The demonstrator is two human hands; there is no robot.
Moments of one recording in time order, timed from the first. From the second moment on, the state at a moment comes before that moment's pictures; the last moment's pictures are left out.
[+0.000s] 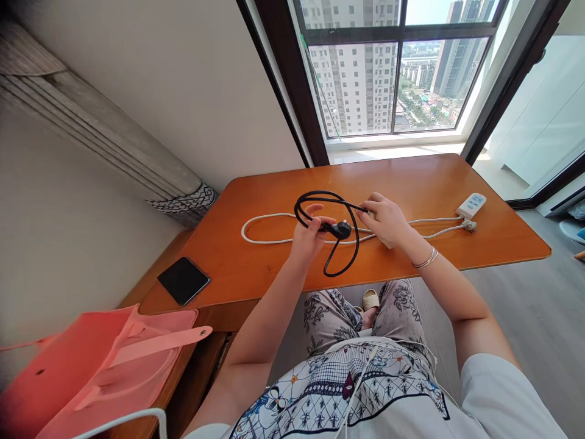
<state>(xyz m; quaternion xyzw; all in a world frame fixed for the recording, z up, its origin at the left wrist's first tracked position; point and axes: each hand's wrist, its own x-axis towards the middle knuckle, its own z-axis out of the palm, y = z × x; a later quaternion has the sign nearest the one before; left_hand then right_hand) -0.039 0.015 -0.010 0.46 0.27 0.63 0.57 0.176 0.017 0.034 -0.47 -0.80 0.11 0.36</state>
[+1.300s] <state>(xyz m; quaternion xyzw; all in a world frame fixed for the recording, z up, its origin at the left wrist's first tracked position) -0.266 0.088 -0.034 0.70 0.67 0.24 -0.06 0.405 0.006 0.009 -0.69 -0.66 -0.22 0.19</state>
